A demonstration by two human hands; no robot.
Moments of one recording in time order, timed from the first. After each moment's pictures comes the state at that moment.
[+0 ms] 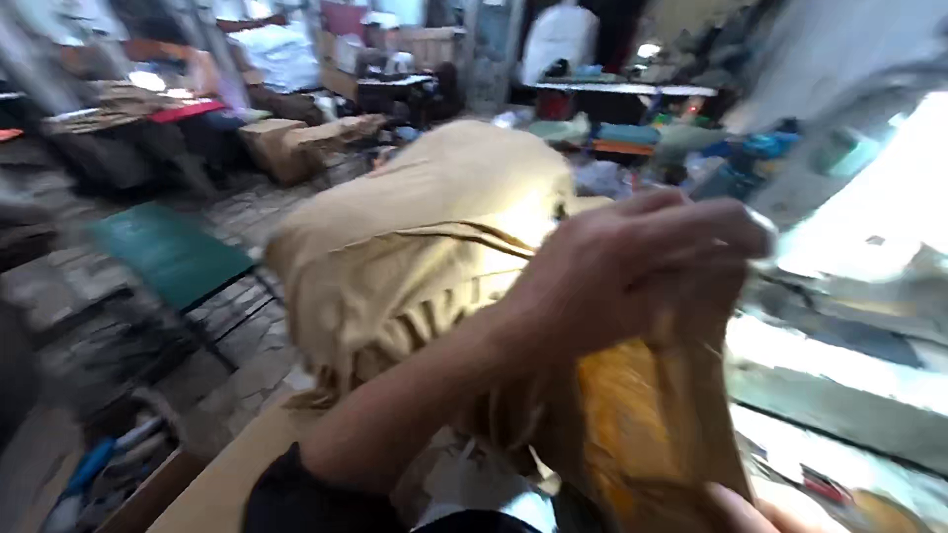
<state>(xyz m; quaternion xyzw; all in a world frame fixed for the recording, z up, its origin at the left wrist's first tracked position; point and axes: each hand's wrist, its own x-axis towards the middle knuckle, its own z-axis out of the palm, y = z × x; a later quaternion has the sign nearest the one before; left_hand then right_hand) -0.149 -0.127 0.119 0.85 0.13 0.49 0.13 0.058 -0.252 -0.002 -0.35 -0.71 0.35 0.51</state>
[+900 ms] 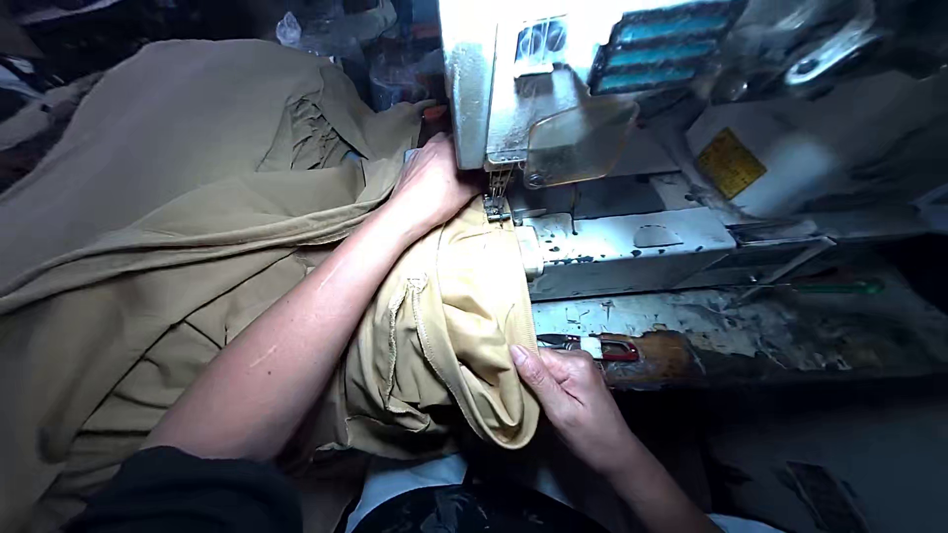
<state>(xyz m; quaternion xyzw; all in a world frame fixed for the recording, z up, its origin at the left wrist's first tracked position) 0.031 0.027 0.026 0.90 0.35 0.20 0.15 0.123 -0.201 -0.081 -0.53 -0.59 0.23 0.56</state>
